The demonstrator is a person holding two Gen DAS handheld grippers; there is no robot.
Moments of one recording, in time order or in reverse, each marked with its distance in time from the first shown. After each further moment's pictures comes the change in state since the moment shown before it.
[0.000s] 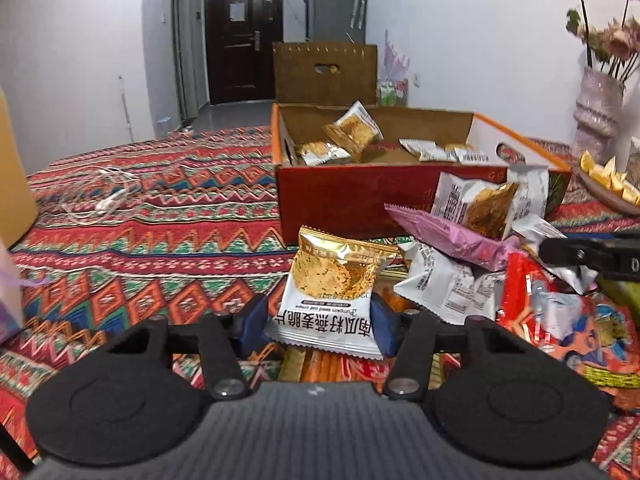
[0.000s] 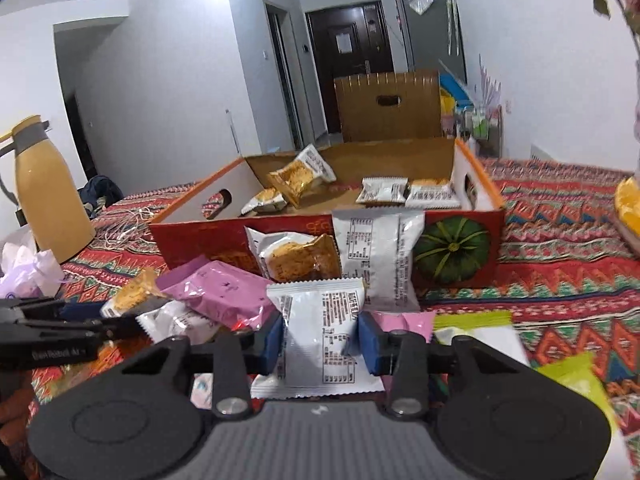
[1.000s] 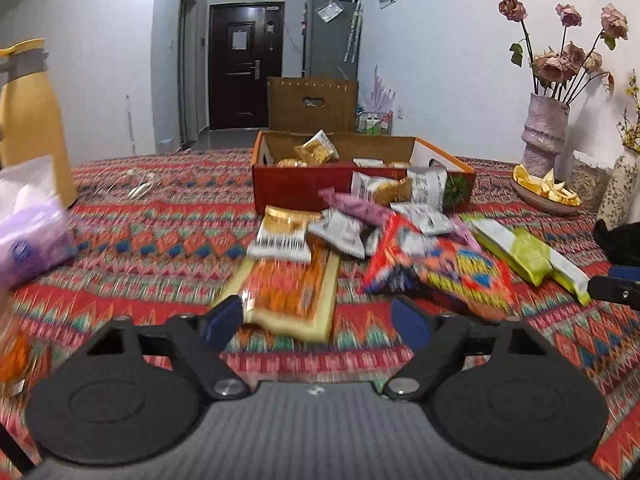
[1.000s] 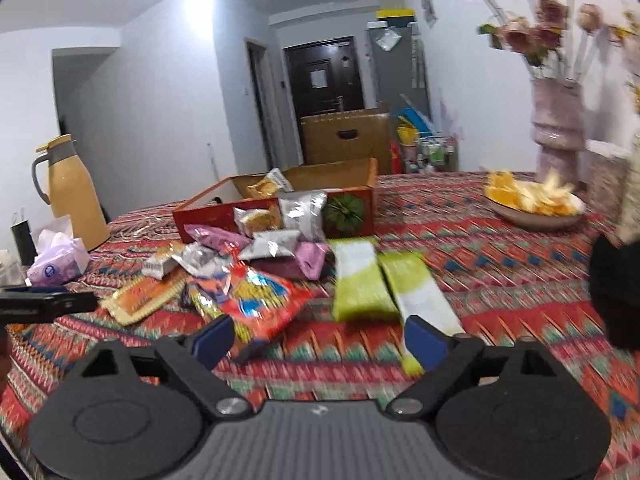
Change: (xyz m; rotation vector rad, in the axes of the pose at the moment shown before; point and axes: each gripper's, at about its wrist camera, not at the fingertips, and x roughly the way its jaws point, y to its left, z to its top) left arm -0.124 -0.044 -0.056 -0.013 -0.097 -0.035; right arm -0.171 -0.034 -0.084 0.018 -0.097 -0.054
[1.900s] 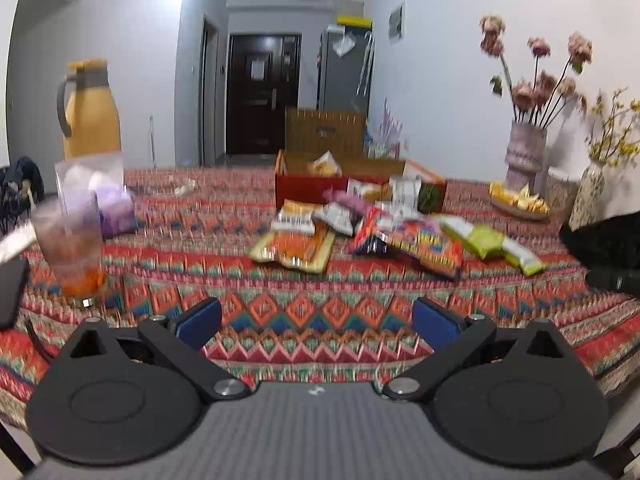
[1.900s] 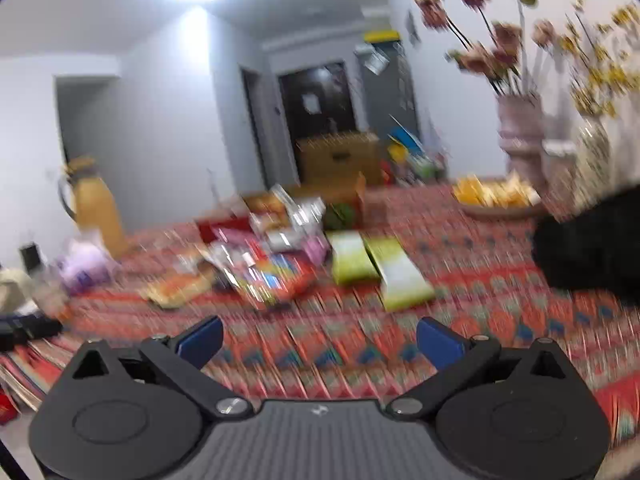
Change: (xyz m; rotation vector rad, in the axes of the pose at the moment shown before) left arm -0.138 -0.018 -0.075 -0.039 -0.088 0.044; right arm -0.109 0.005 -0.064 0.052 -0.068 -0.040
